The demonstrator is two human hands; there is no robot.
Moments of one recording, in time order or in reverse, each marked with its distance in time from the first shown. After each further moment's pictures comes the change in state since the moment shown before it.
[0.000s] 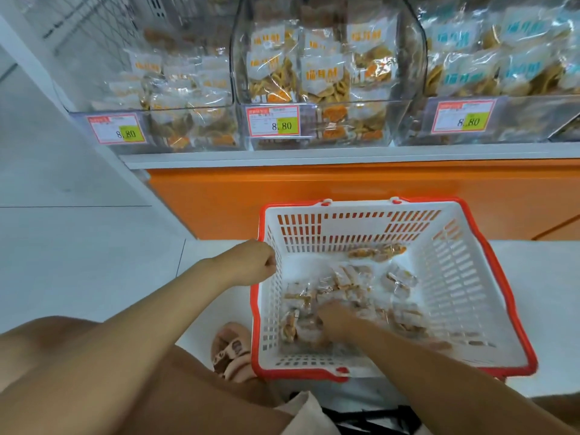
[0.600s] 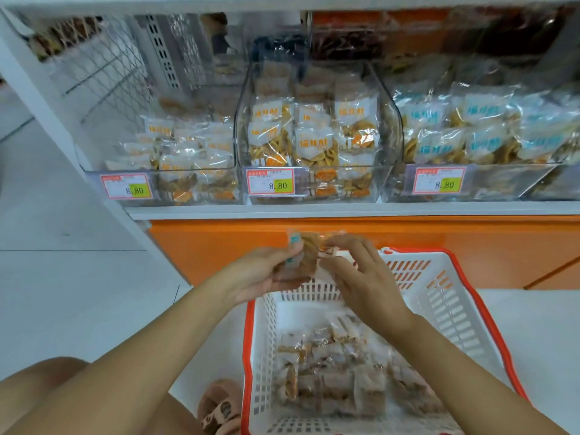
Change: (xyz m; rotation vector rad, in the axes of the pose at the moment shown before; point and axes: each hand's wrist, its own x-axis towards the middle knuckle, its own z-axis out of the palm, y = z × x) left_hand -0.006 0.051 -0.065 -1.486 -0.035 0.007; right_hand -0.117 -0.022 -0.168 -0.218 1.450 -0.590
